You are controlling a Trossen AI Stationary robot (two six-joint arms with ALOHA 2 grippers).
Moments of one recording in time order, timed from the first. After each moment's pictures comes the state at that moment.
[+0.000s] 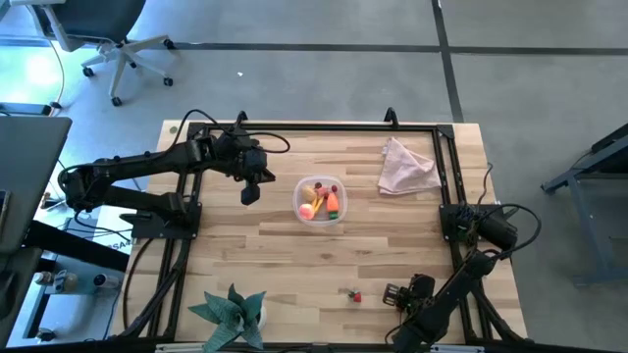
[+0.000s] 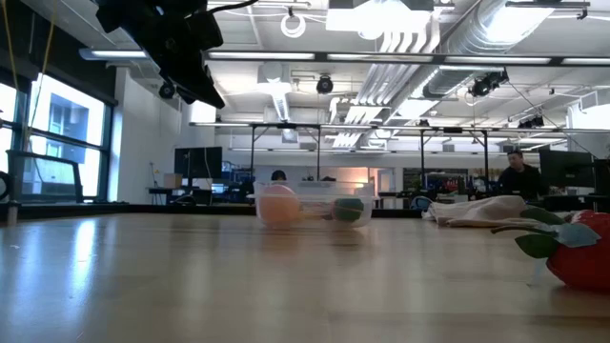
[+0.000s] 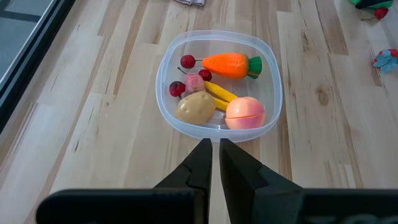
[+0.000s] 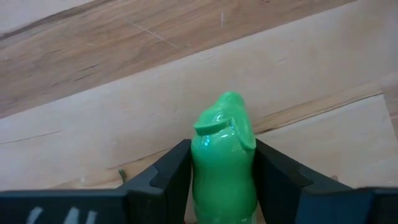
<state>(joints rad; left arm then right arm) 0.51 1.11 0.83 -0.50 0.24 0.17 0.95 2.04 1.33 -1.14 0.08 2.85</state>
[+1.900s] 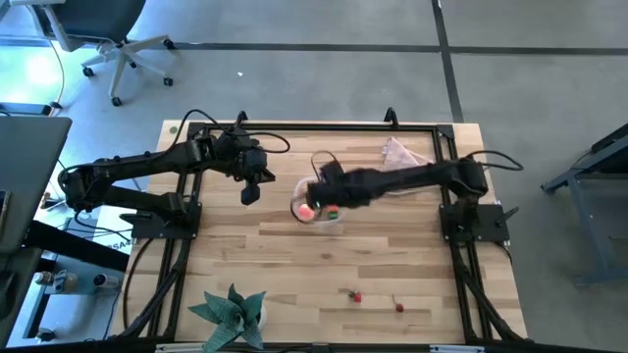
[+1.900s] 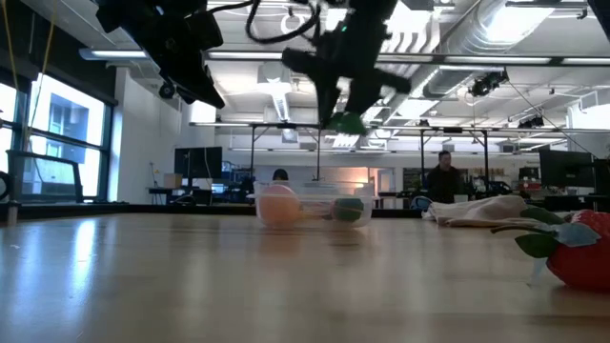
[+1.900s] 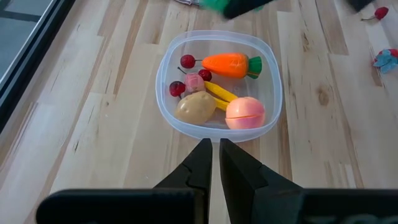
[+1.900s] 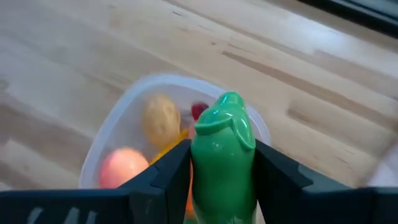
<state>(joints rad) 0.51 1.11 0.83 -0.50 0.24 0.17 0.04 1.92 1.64 -0.95 0.55 1.05</state>
